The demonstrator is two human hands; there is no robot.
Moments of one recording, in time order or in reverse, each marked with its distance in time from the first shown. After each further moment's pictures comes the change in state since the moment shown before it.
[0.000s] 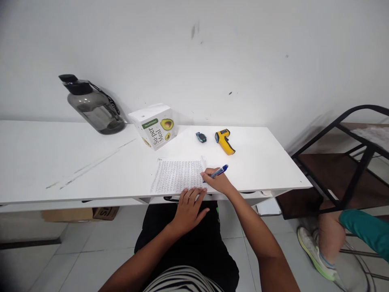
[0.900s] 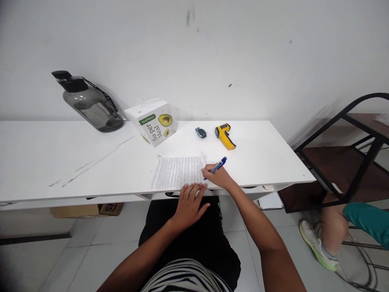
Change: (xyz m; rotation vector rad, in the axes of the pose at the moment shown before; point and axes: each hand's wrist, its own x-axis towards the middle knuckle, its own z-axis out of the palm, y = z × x) left_hand -0.001 -0.001 -0.002 0.015 -0.039 -0.002; right_hand -0.001 0.002 -0.001 0.007 -0.017 -0.037
